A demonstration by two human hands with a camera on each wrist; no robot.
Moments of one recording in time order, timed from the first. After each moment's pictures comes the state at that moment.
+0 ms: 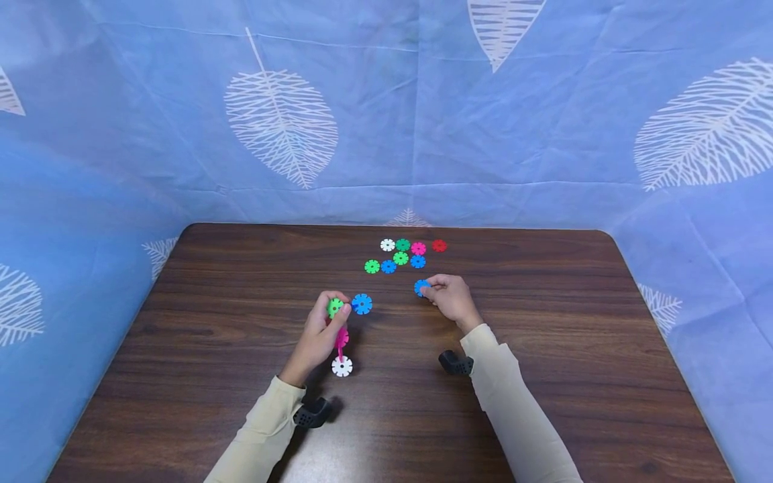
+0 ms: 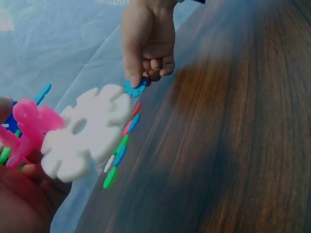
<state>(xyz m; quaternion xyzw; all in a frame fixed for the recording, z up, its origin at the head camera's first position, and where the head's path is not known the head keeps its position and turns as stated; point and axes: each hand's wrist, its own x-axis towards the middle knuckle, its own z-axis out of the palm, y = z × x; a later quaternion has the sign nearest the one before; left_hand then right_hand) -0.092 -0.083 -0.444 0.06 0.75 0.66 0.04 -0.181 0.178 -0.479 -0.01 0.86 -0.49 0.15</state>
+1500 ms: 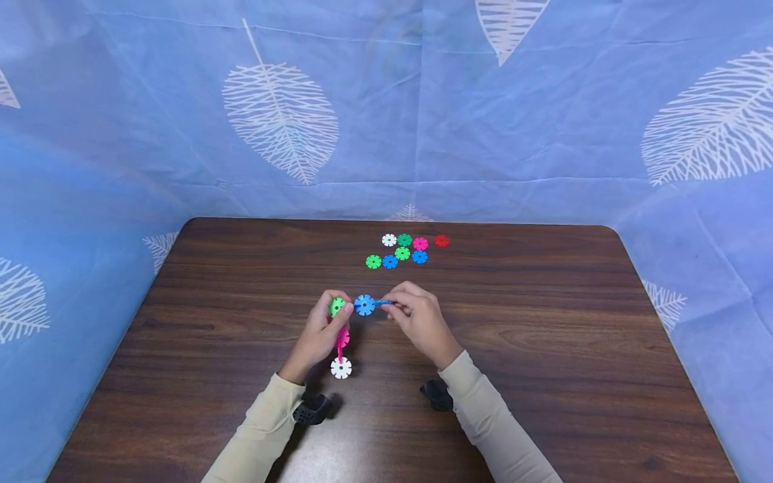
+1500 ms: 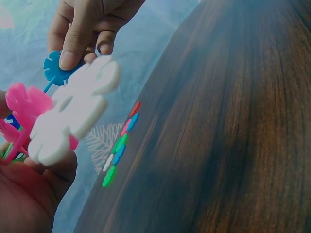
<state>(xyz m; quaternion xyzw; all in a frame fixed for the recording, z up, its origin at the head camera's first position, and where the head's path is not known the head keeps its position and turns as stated) -0.094 -0.086 -0.447 0.06 0.75 0.65 0.06 -0.122 0.117 -0.452 -0.25 0.84 -0.47 -0.08</state>
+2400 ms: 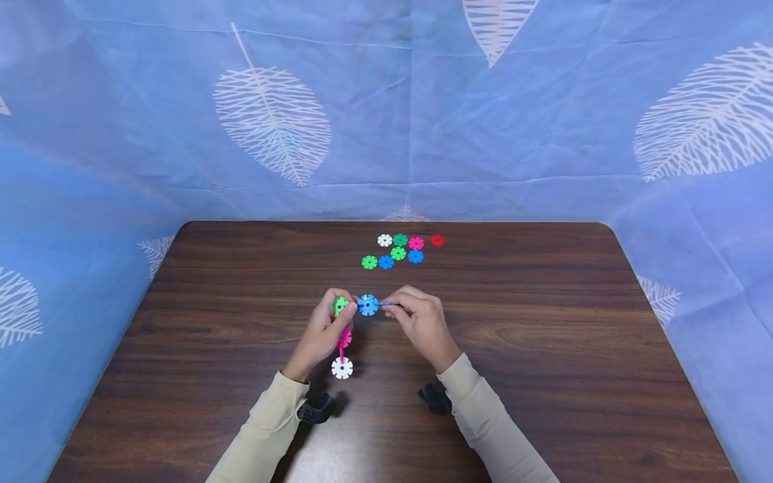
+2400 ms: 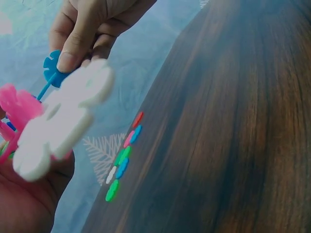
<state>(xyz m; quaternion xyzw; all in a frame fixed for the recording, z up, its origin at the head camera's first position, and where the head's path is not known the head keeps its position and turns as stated) -0.096 -0.075 -0.435 0.10 0.75 0.66 0.07 -0.118 0.124 -0.459 -0.25 0.82 -0.49 -0.15</state>
